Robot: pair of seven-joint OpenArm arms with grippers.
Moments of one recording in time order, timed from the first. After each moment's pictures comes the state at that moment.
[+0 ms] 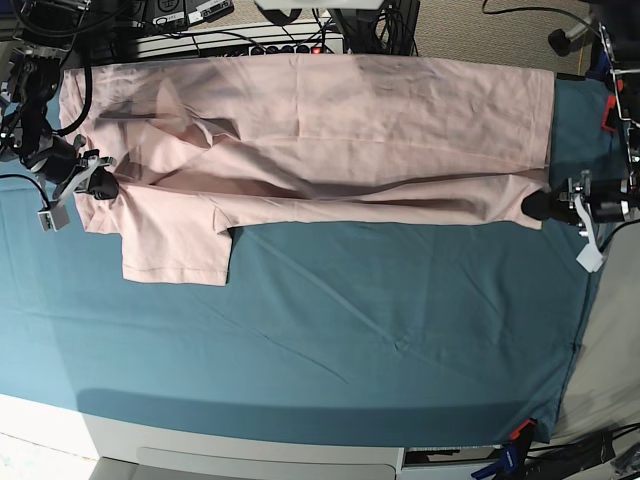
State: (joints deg) left arm -11.8 -37.1 -6.0 56.6 -82.9 -43.3 80.2; right arm -8.6 33.7 28.2 84.9 50.1 39.8 -62.6
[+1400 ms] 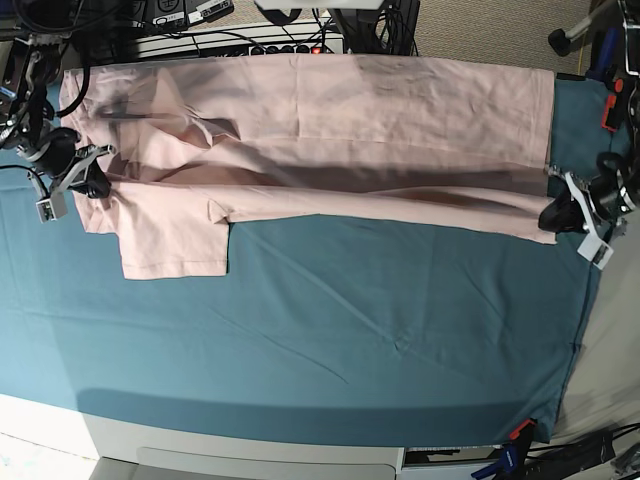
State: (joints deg) left arm 4.9 -42.0 -6.0 81.3 -46.9 -43.3 39.1; right arm -14.2 34.2 28.1 86.7 38.6 39.9 -46.7
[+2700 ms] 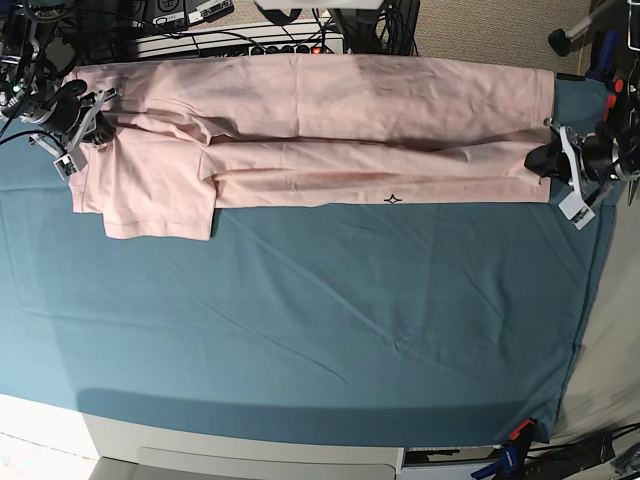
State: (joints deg) left arm 10.8 -43.9 -6.0 88.1 -63.2 -43.3 62.5; right arm -27.0 36.4 28.1 95.7 34.6 40.0 -52.8
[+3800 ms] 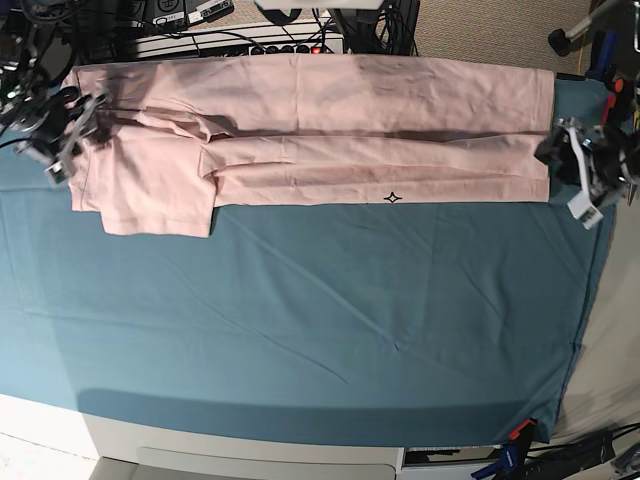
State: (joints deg) left arm 9.9 -46.1 -6.9 88.1 -56.4 -42.0 62.6; right arm -23.3 36.2 32.0 95.7 28.4 40.2 -51.3
